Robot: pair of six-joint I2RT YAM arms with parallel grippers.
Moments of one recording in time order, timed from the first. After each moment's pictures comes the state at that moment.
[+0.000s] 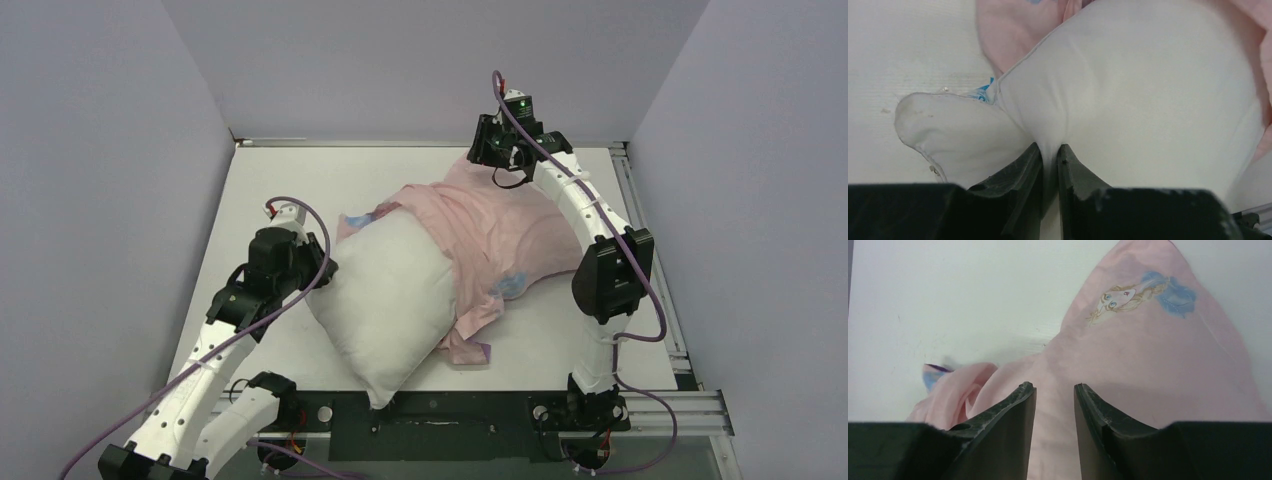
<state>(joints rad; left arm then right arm) -0.34 0.79 0.76 -0.56 0.01 -0.52 0.34 1.95 1.90 -0.60 -0.08 0.38</state>
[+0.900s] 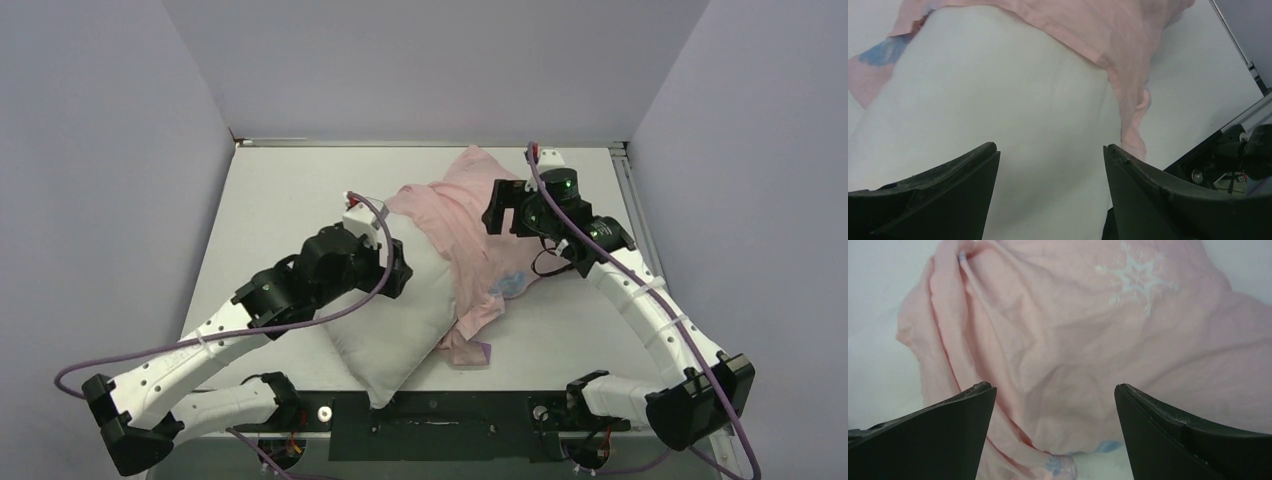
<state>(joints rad) -0.84 0.97 1.05 -0.57 -0.18 -0.42 0.42 1.23 1.22 -0.56 0.00 0.32</state>
